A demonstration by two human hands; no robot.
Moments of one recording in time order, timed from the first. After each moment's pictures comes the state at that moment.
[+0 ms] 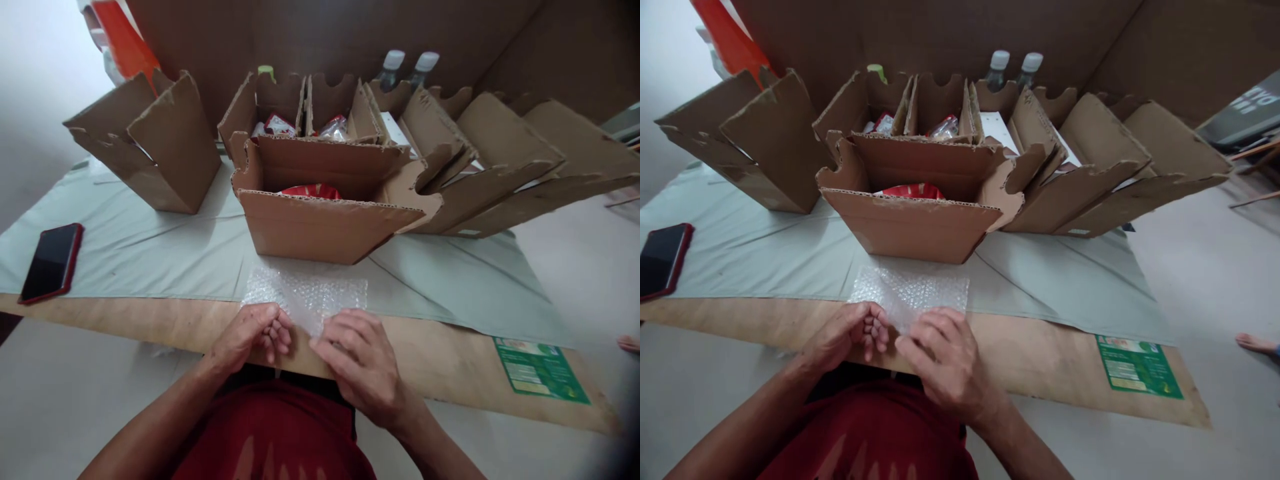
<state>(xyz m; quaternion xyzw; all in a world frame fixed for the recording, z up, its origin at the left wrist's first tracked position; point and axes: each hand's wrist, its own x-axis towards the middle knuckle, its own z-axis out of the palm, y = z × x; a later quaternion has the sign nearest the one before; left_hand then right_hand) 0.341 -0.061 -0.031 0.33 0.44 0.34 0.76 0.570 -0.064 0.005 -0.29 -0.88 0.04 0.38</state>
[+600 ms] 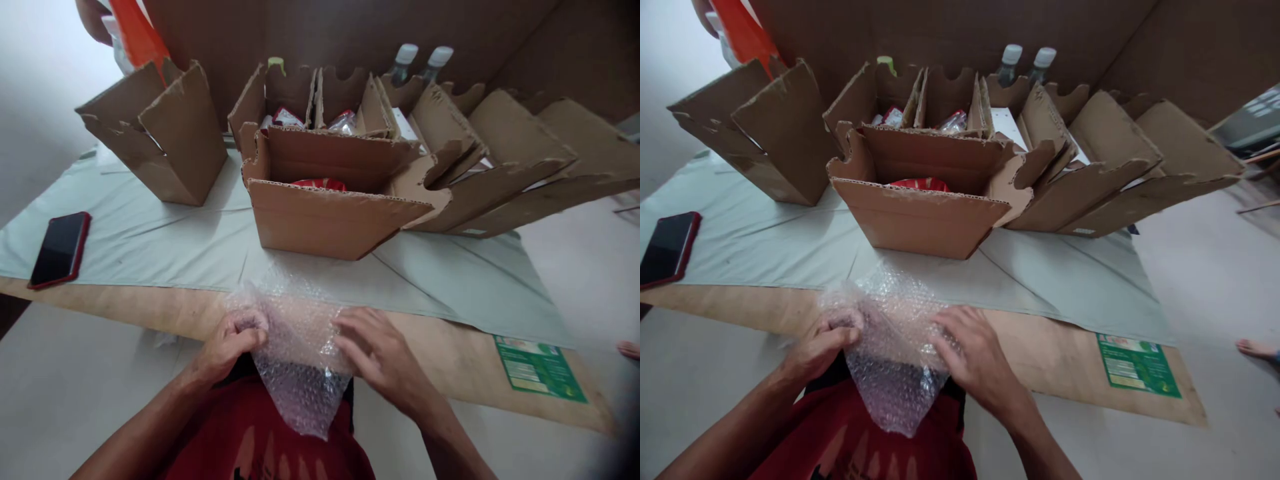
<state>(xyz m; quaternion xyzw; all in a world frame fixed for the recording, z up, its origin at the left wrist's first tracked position) 0.312 -0.092 -0.043 0.40 0.48 0.39 0.67 0.599 -0.067 -0.005 -0.44 -0.83 0.25 0.23</state>
